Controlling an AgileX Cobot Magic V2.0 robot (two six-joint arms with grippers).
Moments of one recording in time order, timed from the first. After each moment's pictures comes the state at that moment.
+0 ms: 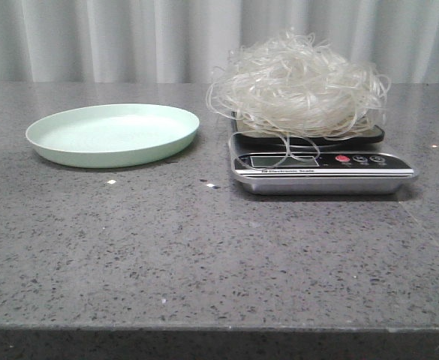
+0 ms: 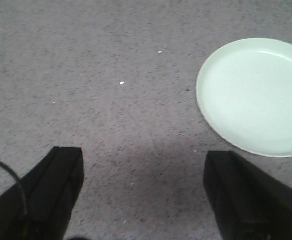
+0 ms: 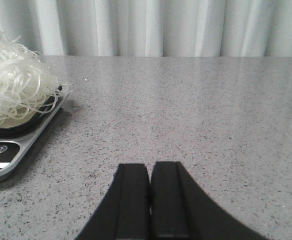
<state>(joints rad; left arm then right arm) -0.12 1.05 -1.28 0.08 1.05 0.06 -0.02 -0.01 0.03 0.12 0.10 -0.05</state>
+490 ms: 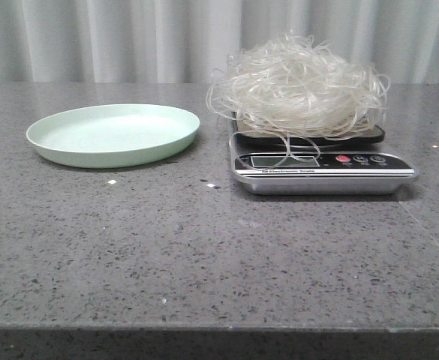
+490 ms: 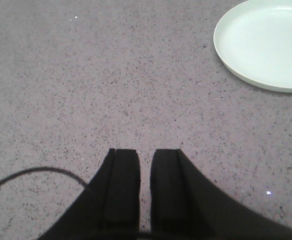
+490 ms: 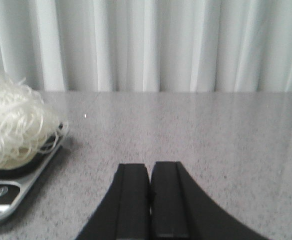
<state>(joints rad) -0.11 0.52 -0.65 0.14 0.76 0.05 -0.02 -0.01 0.03 0.12 -0.04 -0.05</state>
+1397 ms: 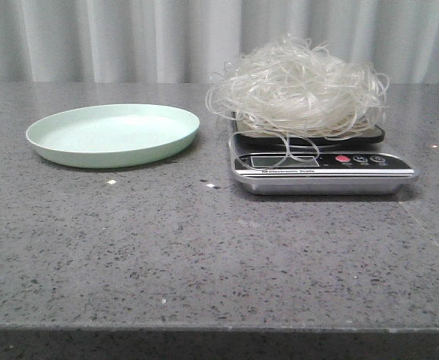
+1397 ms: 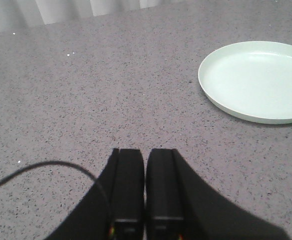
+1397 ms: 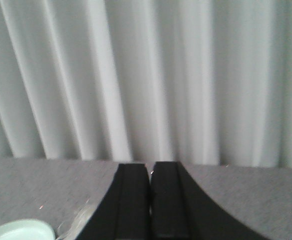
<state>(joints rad) -0.14 0.38 -0.54 0.15 0.62 -0.01 0.10 0.72 -1.11 0.24 0.49 -0.06</state>
